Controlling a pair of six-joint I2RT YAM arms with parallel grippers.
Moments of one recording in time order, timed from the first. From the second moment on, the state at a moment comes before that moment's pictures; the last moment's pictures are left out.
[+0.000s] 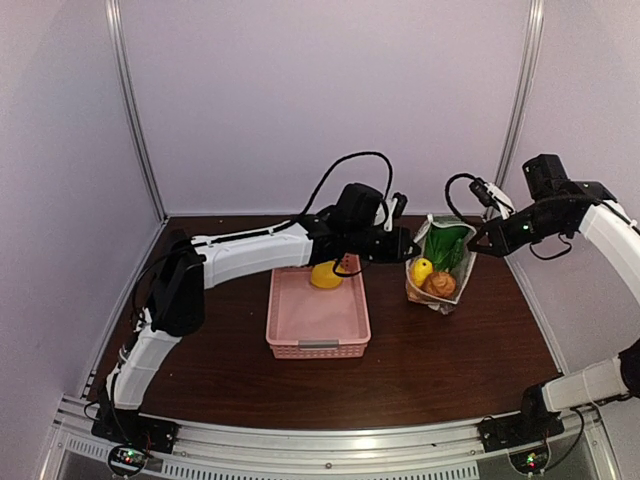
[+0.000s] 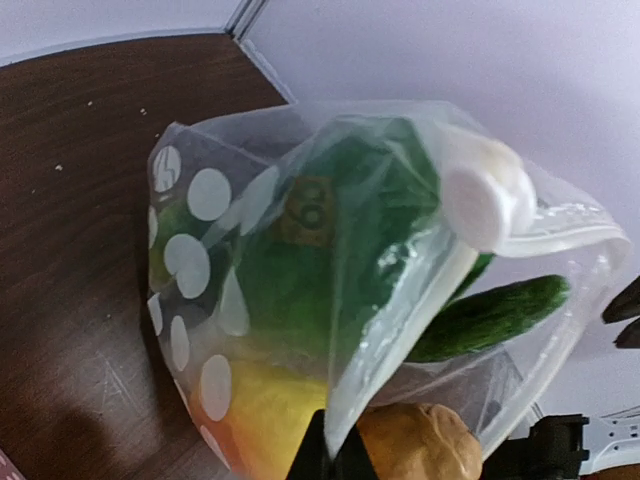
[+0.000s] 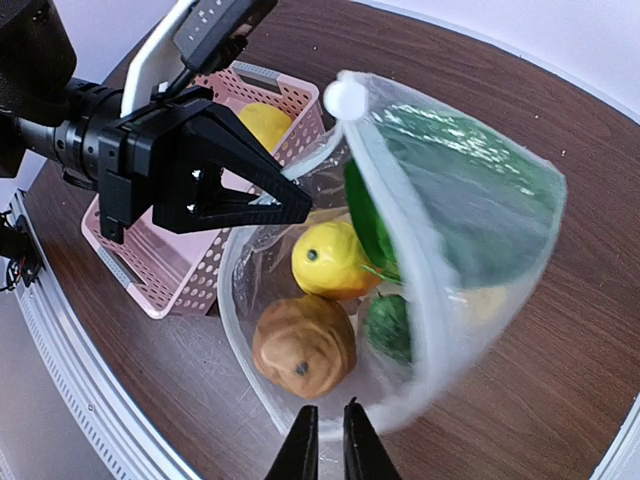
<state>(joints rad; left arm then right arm) -0.98 2.40 2.15 -0.19 0.29 -0.60 0.13 1.24 1.31 -1.01 -0.50 -0.25</state>
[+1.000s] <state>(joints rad) -0.92 2.36 2.07 0.03 0.48 -0.90 0.17 1.09 1.15 -1.07 -0.48 -0.79</state>
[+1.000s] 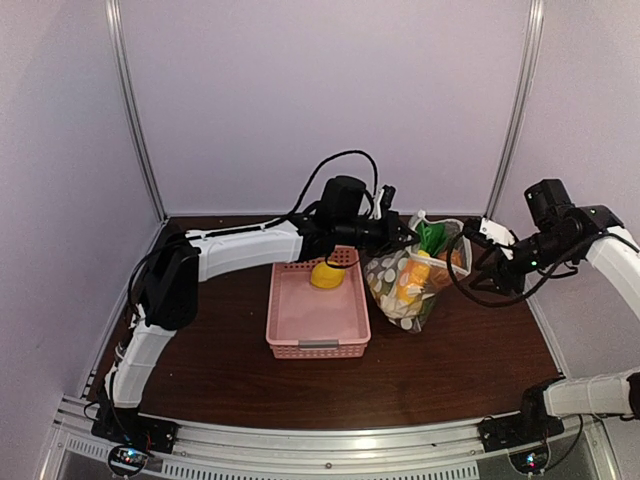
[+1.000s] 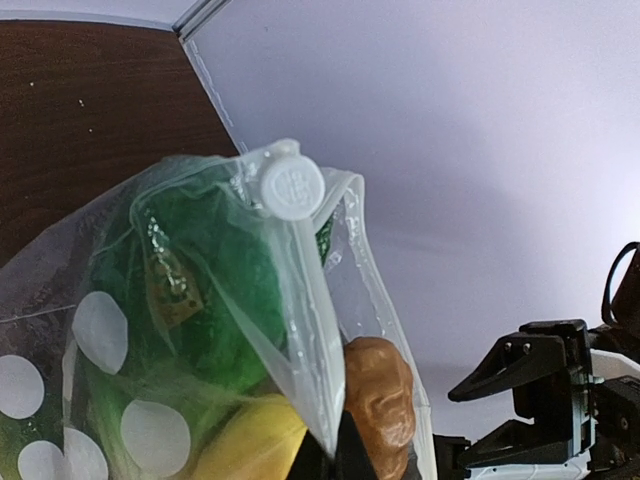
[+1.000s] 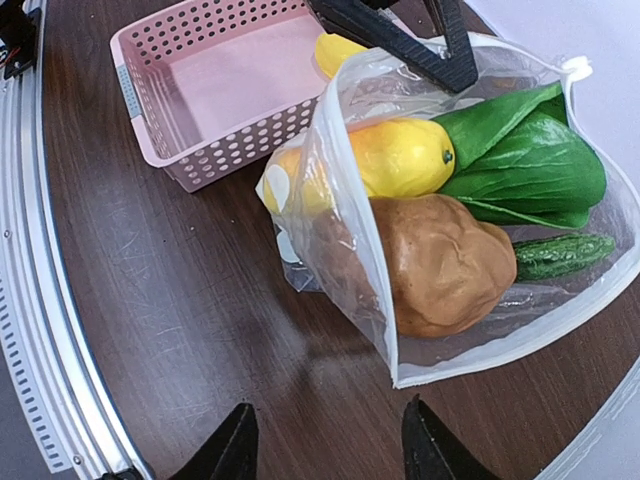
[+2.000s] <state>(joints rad) -0.91 2.36 2.07 0.04 0.52 -0.87 0.33 1.20 1.22 -0.95 -0.28 -0.84</state>
